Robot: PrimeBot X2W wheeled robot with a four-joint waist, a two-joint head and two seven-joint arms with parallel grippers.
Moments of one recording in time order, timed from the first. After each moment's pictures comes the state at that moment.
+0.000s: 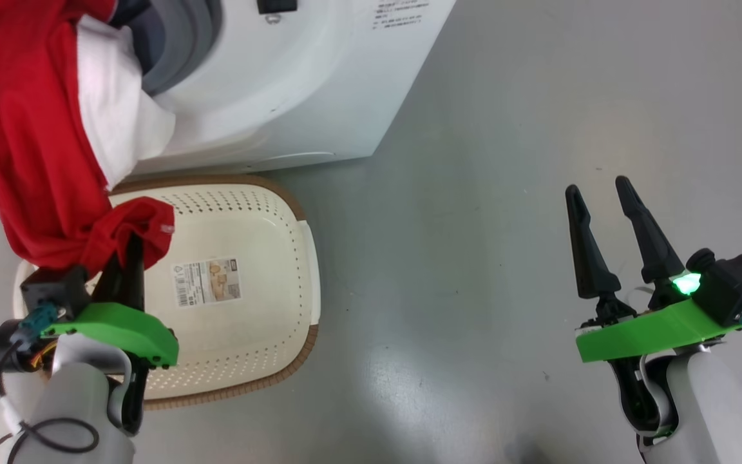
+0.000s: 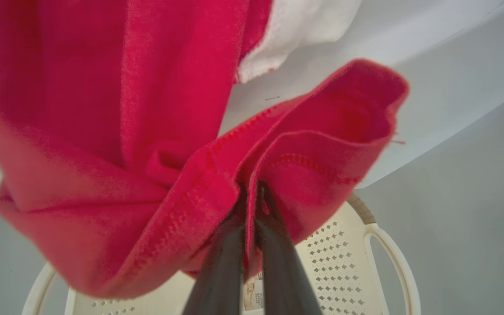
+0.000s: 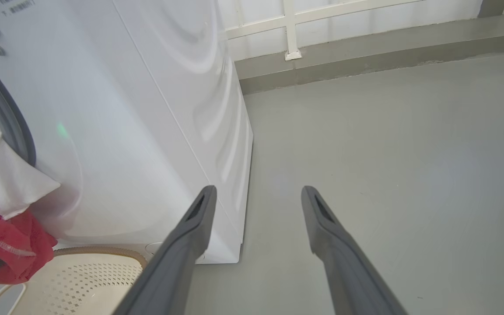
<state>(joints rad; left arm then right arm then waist) -0.54 0.12 0.03 0.71 -0.25 -0.13 -0.26 -0.26 -0.05 0.05 0.16 0.39 0.13 -0.26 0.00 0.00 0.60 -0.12</state>
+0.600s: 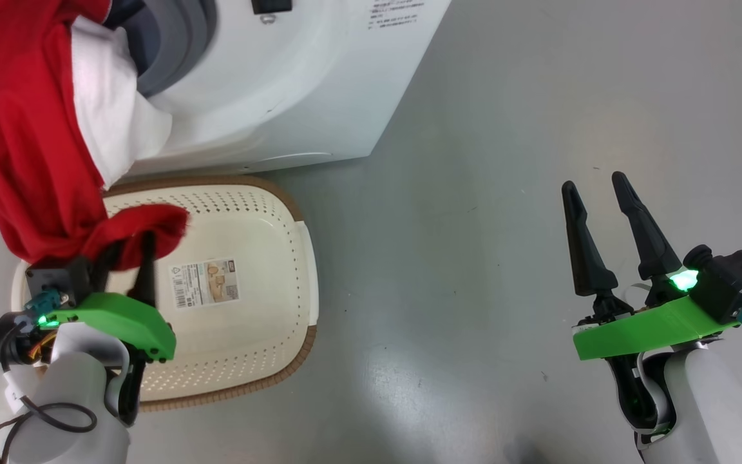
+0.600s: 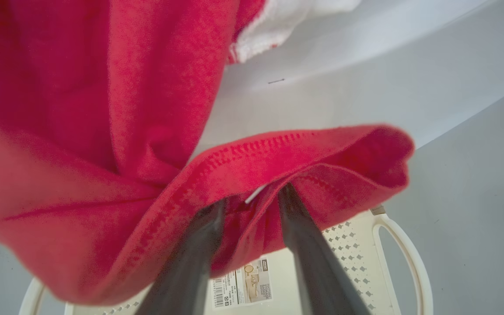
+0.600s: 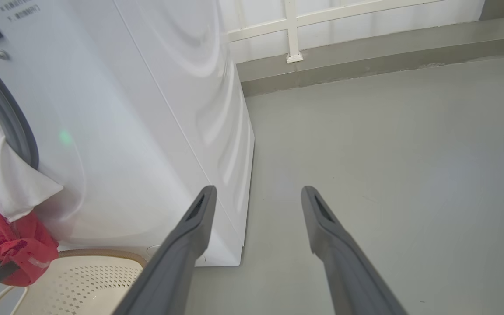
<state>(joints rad) -0.62 0.14 -0.04 0.85 -0.27 -0.13 -0.26 -0.27 -0.05 0.06 0.16 0.40 0.13 -0.26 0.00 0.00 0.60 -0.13</state>
